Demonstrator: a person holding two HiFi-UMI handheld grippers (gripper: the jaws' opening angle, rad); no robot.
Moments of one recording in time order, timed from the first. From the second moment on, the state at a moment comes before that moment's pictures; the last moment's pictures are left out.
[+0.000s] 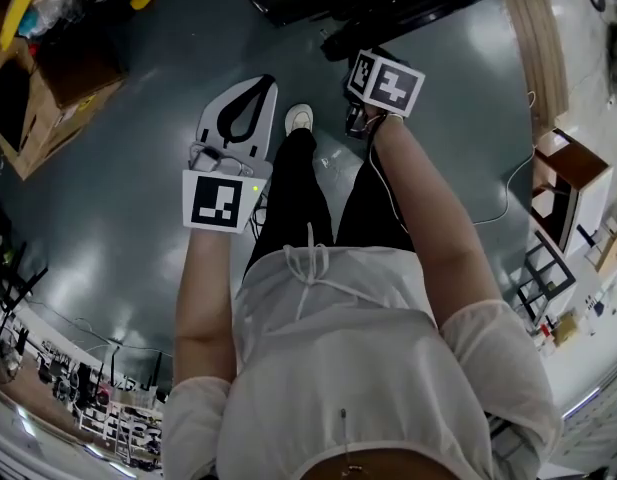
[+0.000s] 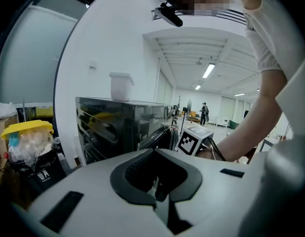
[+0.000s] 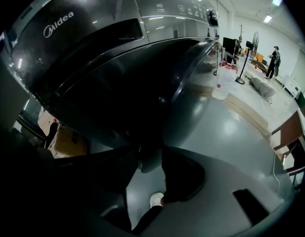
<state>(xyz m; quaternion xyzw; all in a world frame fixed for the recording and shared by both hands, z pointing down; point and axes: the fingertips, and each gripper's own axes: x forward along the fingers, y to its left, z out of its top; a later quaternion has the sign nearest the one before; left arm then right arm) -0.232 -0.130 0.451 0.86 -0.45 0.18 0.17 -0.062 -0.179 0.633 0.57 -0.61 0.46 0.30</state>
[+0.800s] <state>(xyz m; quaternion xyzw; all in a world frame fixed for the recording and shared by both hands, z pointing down) -0.071 -0.082 0.457 0.87 -0.43 0.18 0.17 0.083 -0.070 0.639 0.51 -0.64 0.47 0.34</state>
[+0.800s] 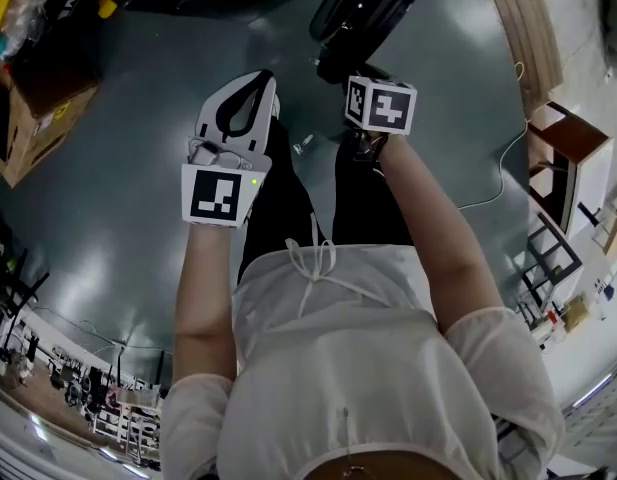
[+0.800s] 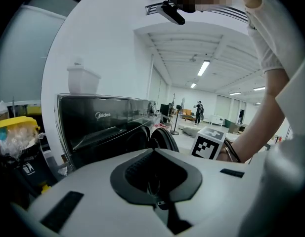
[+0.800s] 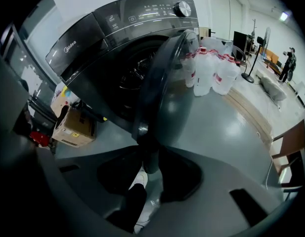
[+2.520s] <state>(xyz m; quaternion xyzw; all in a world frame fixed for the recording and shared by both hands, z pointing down) 0.281 -0.087 0.461 0.91 -0.36 0.19 0.12 0.459 -0.067 0.629 0.54 -0.65 0.39 0.37</state>
